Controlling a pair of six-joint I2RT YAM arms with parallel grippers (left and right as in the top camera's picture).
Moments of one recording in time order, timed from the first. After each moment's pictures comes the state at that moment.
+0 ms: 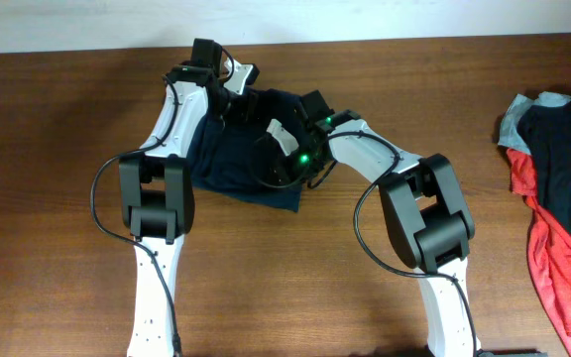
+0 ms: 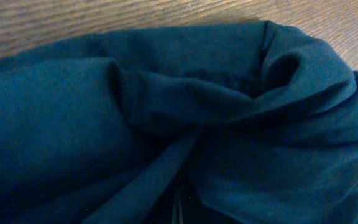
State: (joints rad) left arm -0.16 2.66 2.34 -0.90 0.56 0.09; right arm 0.42 2.31 1.67 -0.73 -0.79 -0.05
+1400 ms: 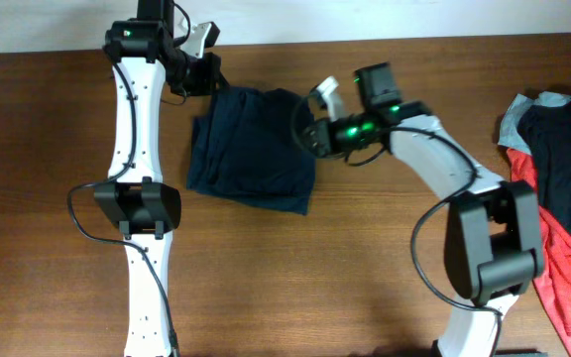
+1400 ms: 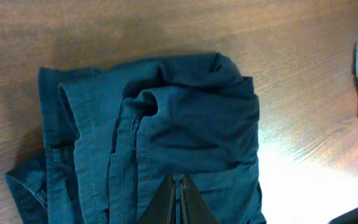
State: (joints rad) left arm -0.07 2.72 3.02 -1.53 0.56 0.05; right arm 0.22 2.00 1.50 -0.53 -0.93 0.10
